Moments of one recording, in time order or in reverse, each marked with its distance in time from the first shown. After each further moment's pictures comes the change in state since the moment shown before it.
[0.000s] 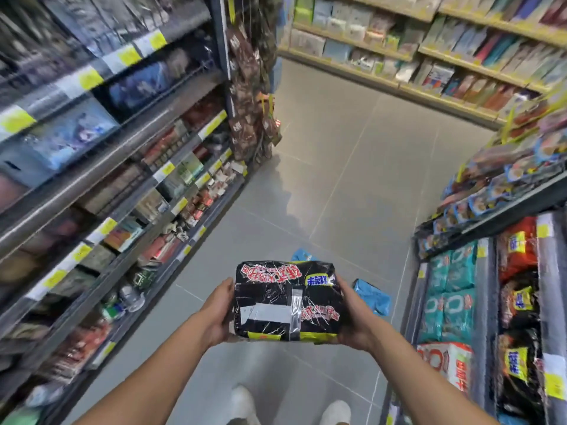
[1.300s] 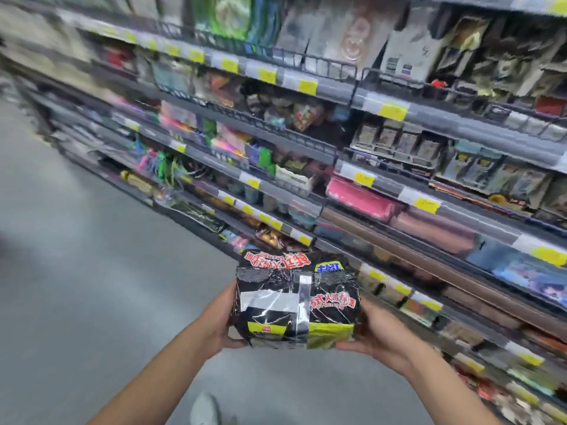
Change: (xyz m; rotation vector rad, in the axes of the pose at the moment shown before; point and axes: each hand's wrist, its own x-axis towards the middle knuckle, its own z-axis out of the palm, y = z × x) left_hand -0.278 -0.216 -0.210 -1.308 0.843 0.425; right_hand 0.019 0.047 0.494 -1.378 -0.824 0.097
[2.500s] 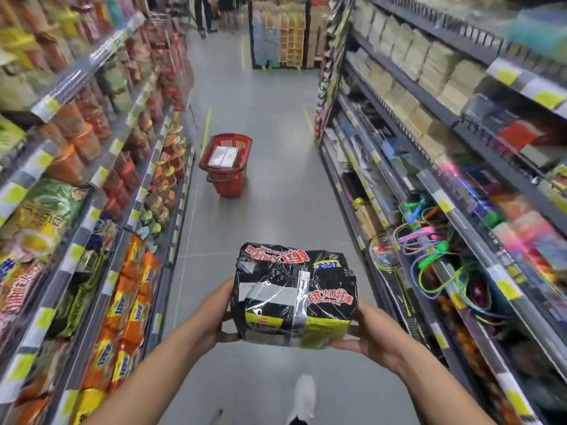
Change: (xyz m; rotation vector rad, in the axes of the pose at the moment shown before) left_hand 0.034 0.111 -0.671 -0.592 0.581 0.136; right_hand 0.348 -0.105 0.767 -0.615 -0.696 0.170
